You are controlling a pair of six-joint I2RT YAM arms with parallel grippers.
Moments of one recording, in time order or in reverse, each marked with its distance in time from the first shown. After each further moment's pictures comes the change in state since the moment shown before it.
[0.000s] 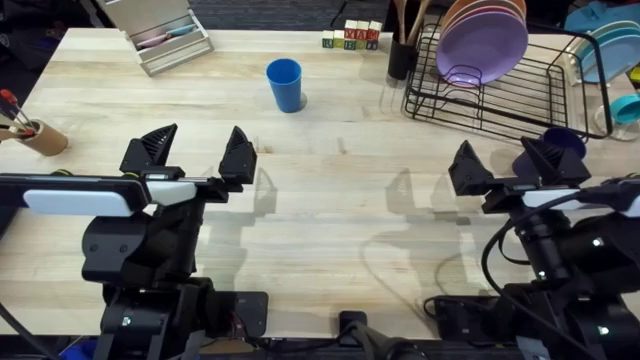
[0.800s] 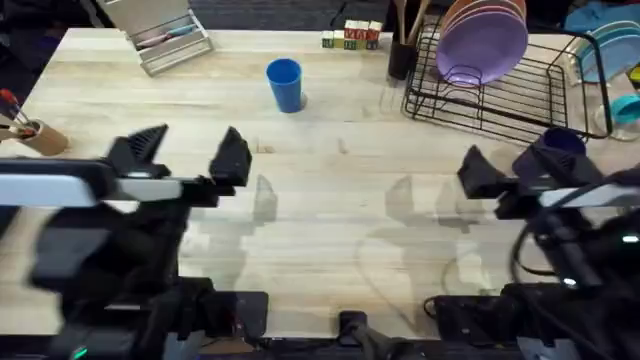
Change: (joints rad) left arm 0.000 0.019 0.191 -0.259 0.000 0.000; right arm 0.000 0.021 0.156 -0.248 0.027 0.035
